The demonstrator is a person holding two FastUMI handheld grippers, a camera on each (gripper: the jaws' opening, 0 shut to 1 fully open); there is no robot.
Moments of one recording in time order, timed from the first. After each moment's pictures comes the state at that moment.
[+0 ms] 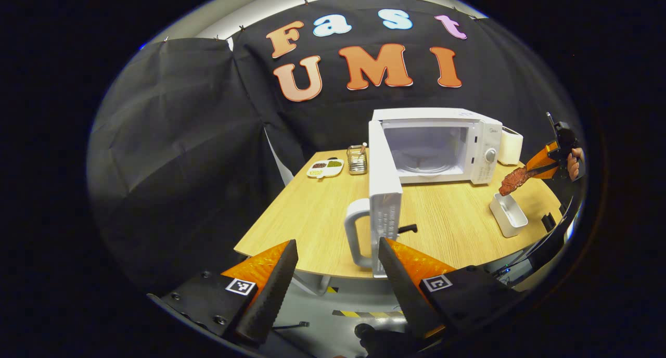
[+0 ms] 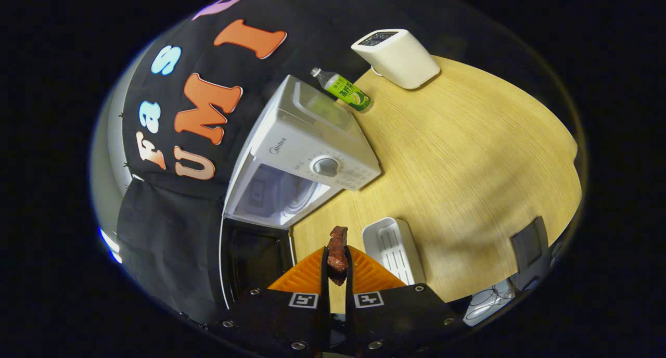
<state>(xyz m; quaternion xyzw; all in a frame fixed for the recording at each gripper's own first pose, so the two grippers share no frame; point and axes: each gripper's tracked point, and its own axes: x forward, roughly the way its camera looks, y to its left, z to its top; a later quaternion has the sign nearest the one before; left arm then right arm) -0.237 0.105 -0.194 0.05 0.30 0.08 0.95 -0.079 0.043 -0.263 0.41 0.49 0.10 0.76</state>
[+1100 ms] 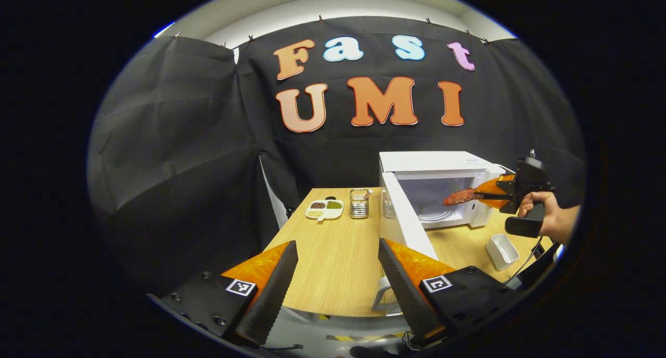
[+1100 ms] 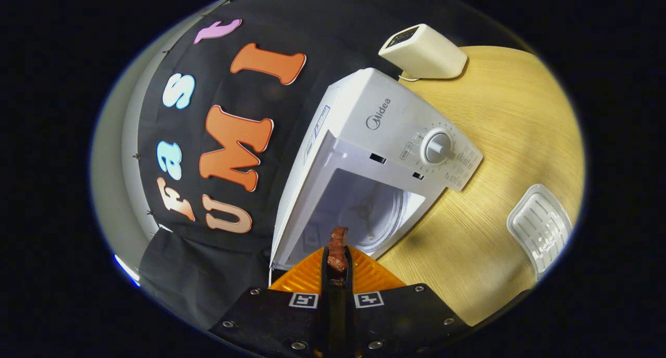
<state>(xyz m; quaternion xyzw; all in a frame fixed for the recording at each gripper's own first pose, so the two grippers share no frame) -0.160 0.149 -0.132 0.02 0.22 0.05 0.98 0.019 0.201 -0.247 0.55 0.33 0.05 0.77</state>
